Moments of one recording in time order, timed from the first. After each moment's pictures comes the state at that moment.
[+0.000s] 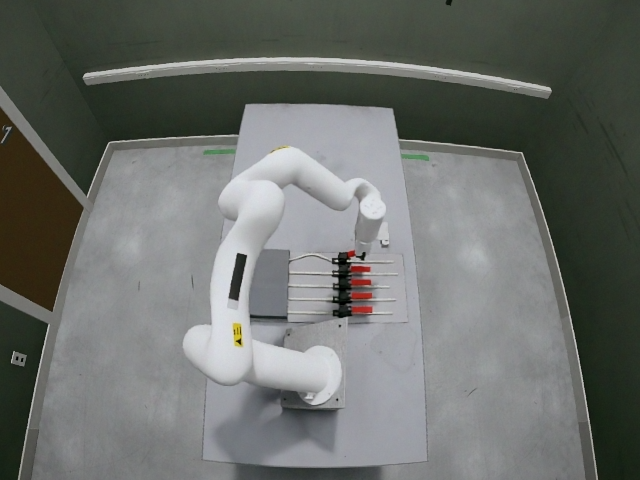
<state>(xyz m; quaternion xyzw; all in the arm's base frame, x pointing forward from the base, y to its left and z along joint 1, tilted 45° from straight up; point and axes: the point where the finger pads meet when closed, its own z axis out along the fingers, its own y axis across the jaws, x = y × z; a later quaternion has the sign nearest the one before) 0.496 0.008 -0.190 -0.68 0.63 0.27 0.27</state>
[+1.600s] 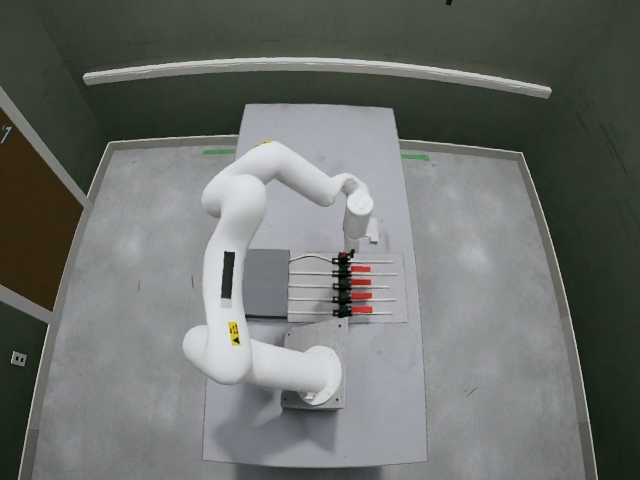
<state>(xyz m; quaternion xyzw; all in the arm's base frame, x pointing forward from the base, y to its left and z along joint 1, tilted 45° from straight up) 0.494 0.022 -0.143 -0.68 0.63 0.27 0.27</state>
